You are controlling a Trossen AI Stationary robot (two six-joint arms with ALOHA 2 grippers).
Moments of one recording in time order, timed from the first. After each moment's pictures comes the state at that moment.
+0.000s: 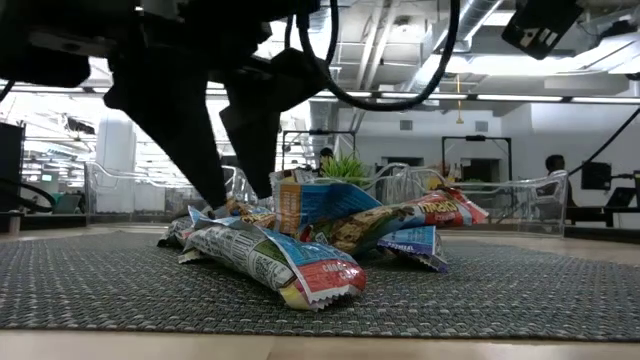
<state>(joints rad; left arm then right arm) -0.46 1.99 1.43 -0.66 -0.13 0.18 0.38 1.00 0.87 -0.58 0.01 0.47</state>
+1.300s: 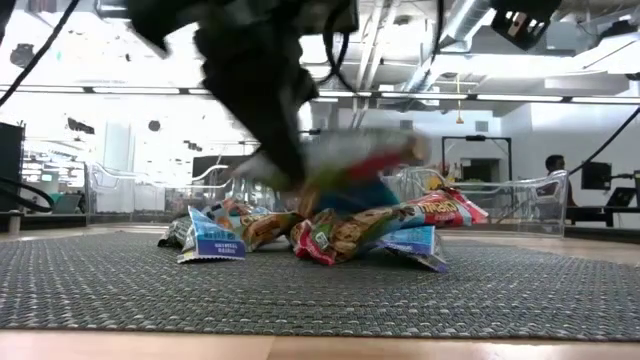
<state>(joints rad) -0.37 1.94 1.44 -0.62 -0.20 -0.23 0.36 1.00 0.87 -0.47 0.07 0.47</state>
